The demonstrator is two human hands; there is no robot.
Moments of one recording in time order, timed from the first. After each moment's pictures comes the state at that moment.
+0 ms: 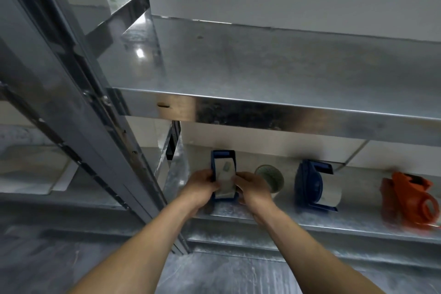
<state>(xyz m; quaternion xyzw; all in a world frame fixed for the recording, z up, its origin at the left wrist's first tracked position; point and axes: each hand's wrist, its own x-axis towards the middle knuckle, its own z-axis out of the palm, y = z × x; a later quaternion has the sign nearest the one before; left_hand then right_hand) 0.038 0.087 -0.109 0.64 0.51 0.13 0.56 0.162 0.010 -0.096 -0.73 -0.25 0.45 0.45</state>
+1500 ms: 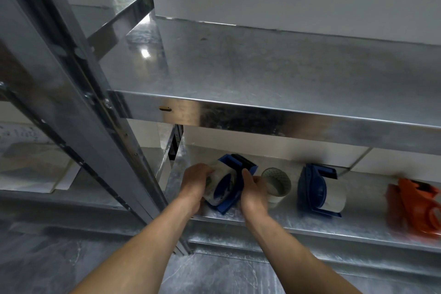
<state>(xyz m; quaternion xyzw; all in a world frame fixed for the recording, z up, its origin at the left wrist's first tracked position) 0.042 0.093 -0.083 0.39 0.58 0.25 0.67 0.148 0.020 -0.111 -0.74 -0.07 0.41 0.53</state>
